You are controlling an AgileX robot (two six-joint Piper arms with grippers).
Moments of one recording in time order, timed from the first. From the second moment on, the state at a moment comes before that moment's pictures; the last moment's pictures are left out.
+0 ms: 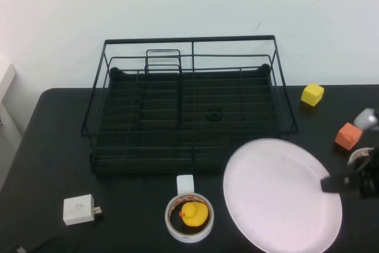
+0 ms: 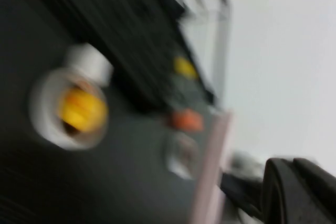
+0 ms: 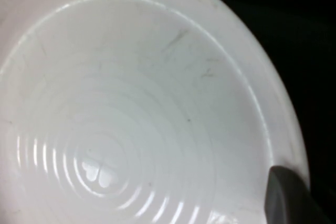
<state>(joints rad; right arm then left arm) -0.06 1.74 -0.73 1.23 0.79 -1.33 -0.08 0.36 -0.16 -1.19 0.47 -0.03</state>
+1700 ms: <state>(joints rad) 0.50 1.44 -1.01 1.27 0.77 -1.27 -0.08 0.49 -0.28 -1.67 0.78 0.85</state>
